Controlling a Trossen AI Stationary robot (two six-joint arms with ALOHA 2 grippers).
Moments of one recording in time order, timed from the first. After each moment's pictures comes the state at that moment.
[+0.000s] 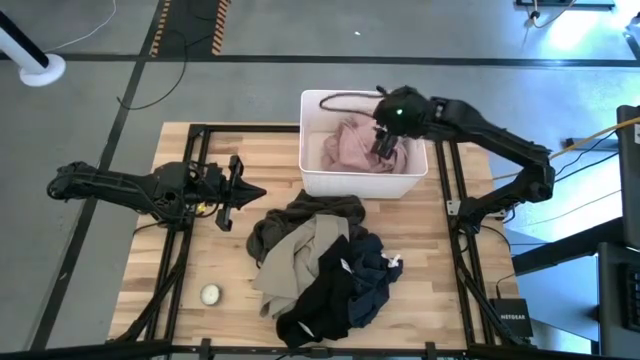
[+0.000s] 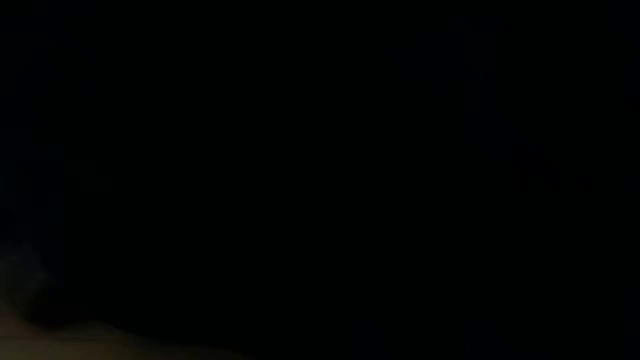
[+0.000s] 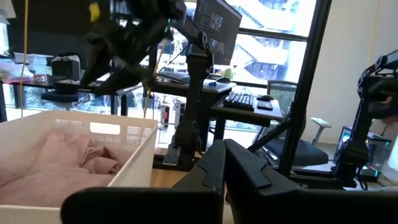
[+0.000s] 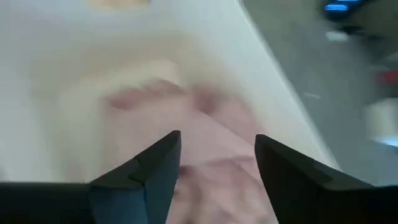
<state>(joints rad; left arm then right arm) -0.08 0.71 0.54 0.33 -0.09 -0.10 -0.39 1.40 1.62 -1.06 0.26 -0.12</state>
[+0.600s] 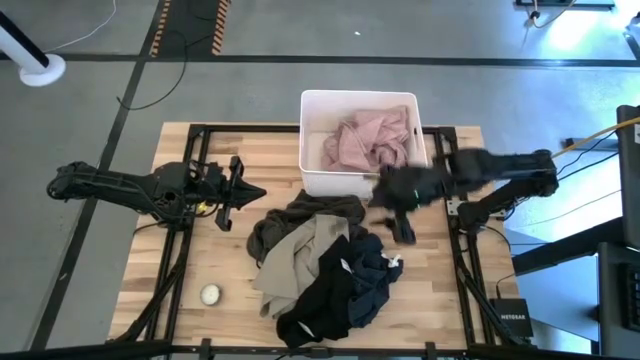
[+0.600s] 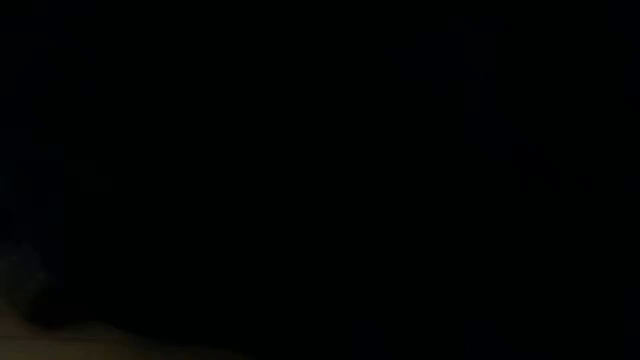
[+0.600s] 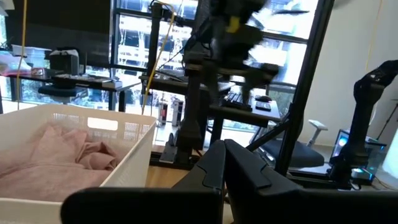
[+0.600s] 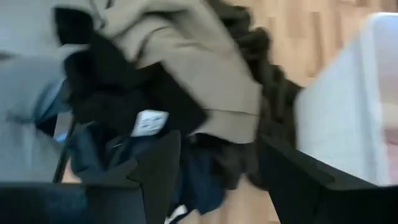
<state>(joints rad) -0.08 0.71 0.54 0.32 -0.09 -0.14 0.25 1.40 1.67 -1.16 0.02 0.12</state>
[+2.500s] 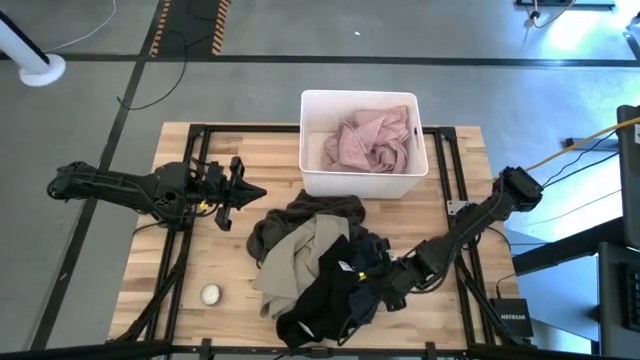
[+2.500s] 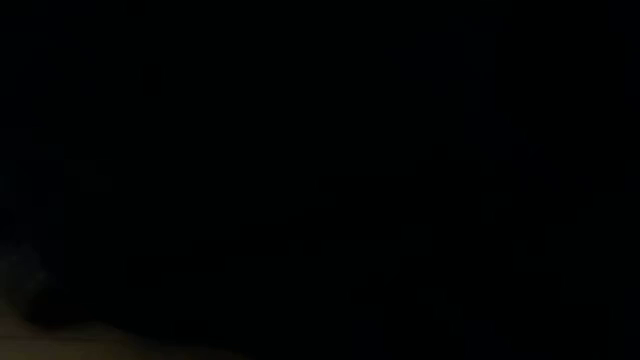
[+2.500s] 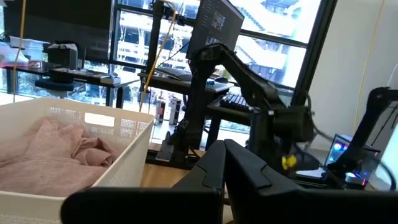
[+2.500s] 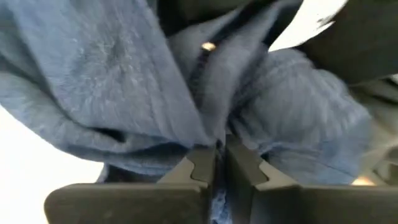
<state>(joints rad) -0.08 0.71 0.54 0.32 -0.09 -0.18 0.64 1.59 1.14 -0.72 0.25 0.33</state>
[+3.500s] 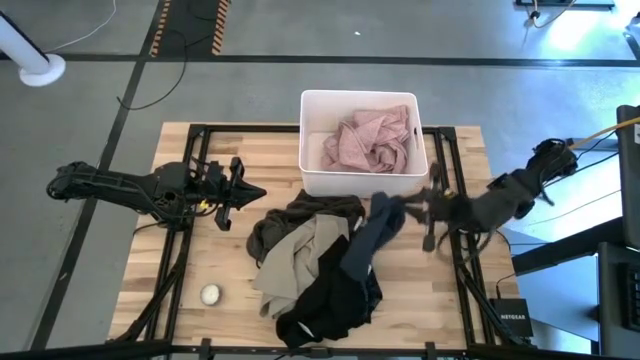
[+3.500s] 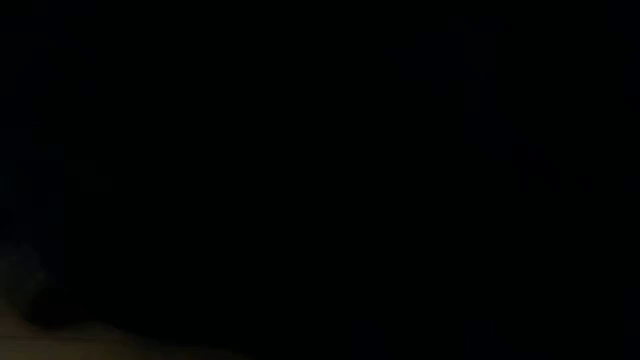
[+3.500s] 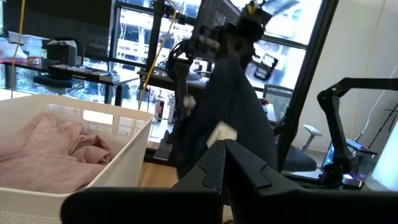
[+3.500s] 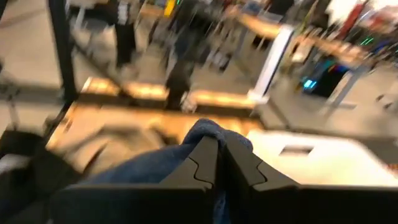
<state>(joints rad) -0.08 0.71 0.54 0.32 -0.09 -0.19 0.60 0.98 1.19 -0.48 0.76 0.00</state>
